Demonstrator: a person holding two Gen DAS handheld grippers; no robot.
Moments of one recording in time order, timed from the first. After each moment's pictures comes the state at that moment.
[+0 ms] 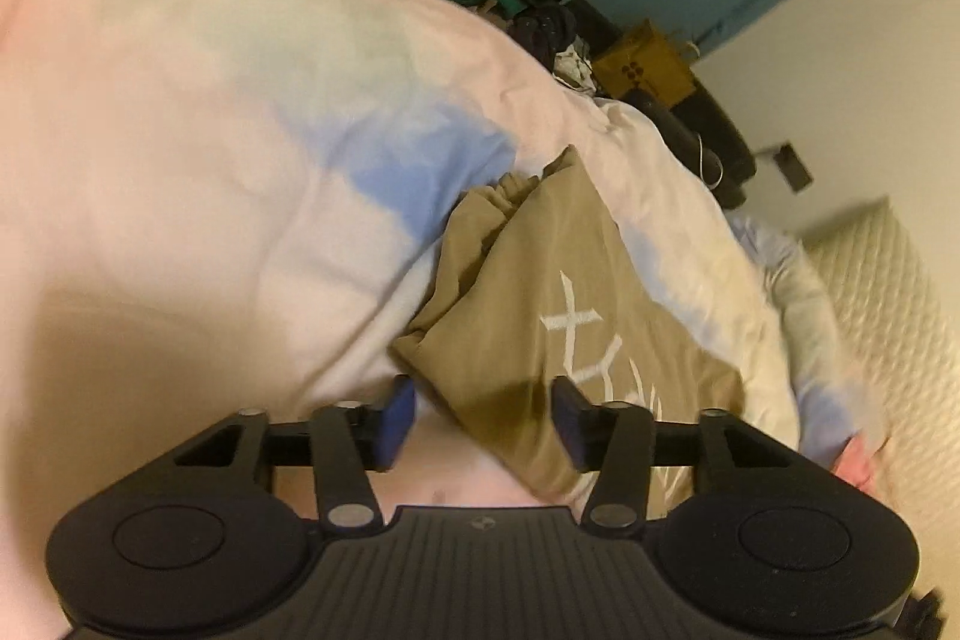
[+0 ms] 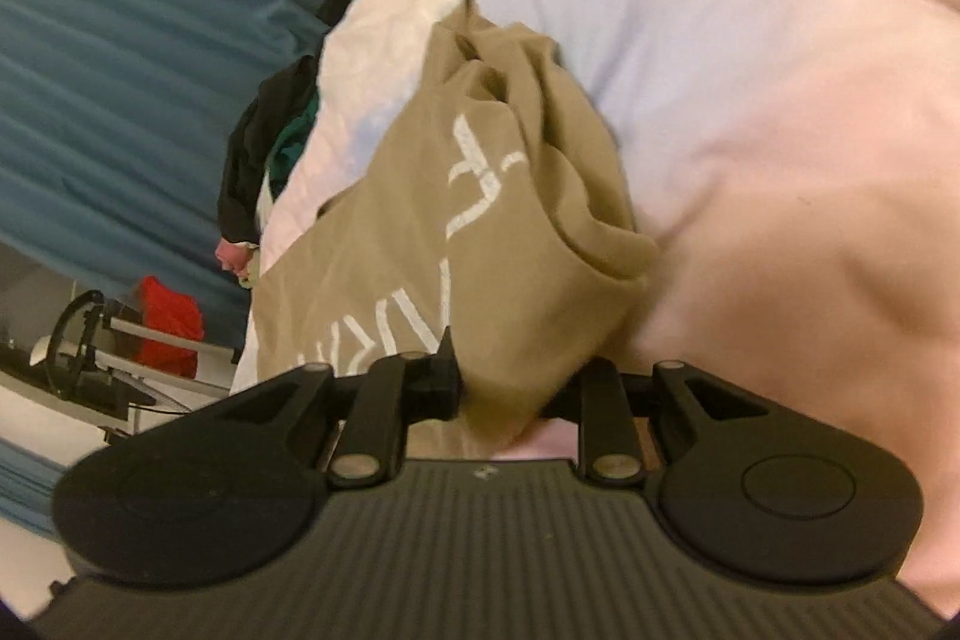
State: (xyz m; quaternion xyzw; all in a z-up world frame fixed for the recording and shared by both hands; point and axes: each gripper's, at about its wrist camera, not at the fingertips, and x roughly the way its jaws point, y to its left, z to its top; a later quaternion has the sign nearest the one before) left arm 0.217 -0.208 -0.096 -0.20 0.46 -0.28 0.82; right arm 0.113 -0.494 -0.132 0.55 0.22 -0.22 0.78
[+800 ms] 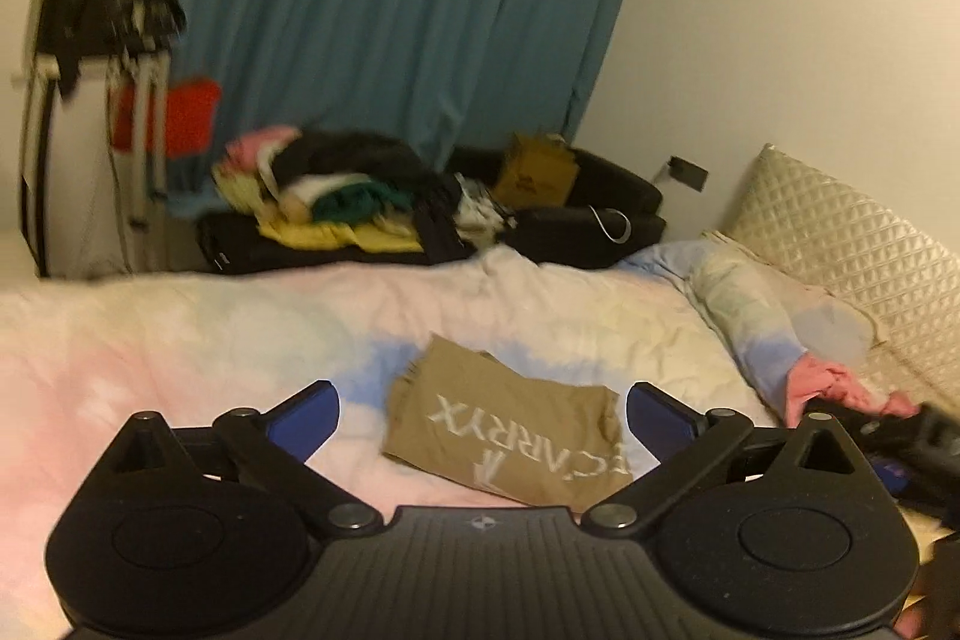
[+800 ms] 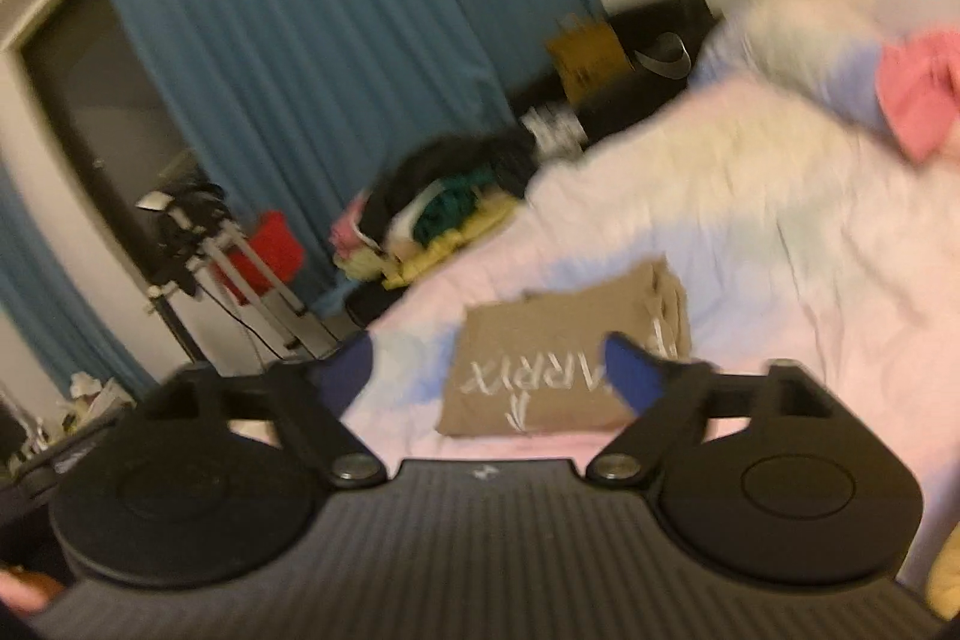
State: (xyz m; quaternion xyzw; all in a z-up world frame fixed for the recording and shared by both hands) left arm 0.001 -0.118 0.153 -0.02 0.24 -0.32 0.92; right arm -0.045 -0.382 0.123 0.27 0.15 -0.15 0.94
